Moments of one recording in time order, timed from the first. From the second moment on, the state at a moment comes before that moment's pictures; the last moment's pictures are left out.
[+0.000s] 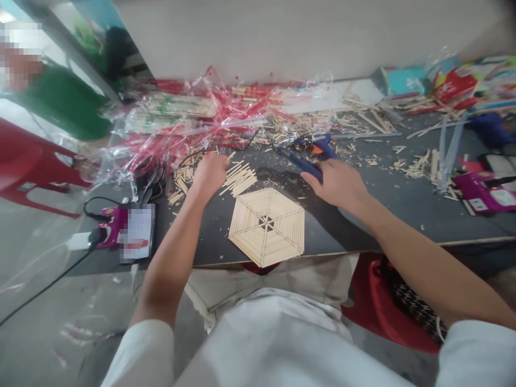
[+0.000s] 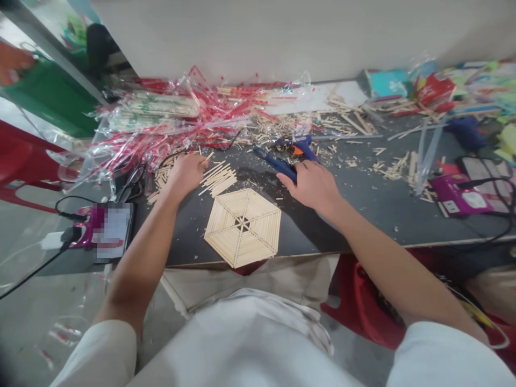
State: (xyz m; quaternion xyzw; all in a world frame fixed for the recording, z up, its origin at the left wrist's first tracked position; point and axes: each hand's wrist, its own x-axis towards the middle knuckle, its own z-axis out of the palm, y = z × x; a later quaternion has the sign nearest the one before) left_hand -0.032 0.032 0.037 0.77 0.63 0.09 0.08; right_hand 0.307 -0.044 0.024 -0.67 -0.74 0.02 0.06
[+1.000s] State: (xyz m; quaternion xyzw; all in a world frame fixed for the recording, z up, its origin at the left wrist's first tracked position) left_hand -0.051 -0.031 0.031 0.79 0.52 0.15 0.28; right_hand 0.330 -0.084 -0.024 -0.73 -0.67 -0.04 0.15
